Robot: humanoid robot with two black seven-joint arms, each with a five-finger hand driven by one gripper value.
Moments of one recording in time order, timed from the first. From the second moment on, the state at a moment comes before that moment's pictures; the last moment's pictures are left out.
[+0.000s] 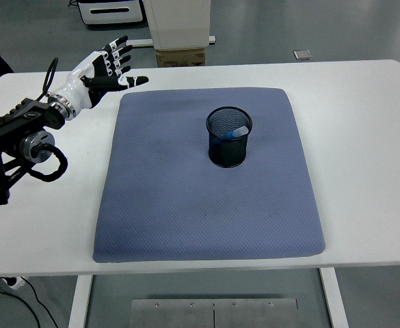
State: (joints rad) left arm -1.00 0.44 -0.25 -0.77 0.09 -0.10 -0.37; right arm -0.01 0.00 0.52 0.25 0.29 0.06 0.02
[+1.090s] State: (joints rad) left arm -0.80 0.48 -0.43 -0.74 -0.06 -0.10 -0.44; right arm -0.01 0.00 0.52 0.25 0.29 0.06 0.02
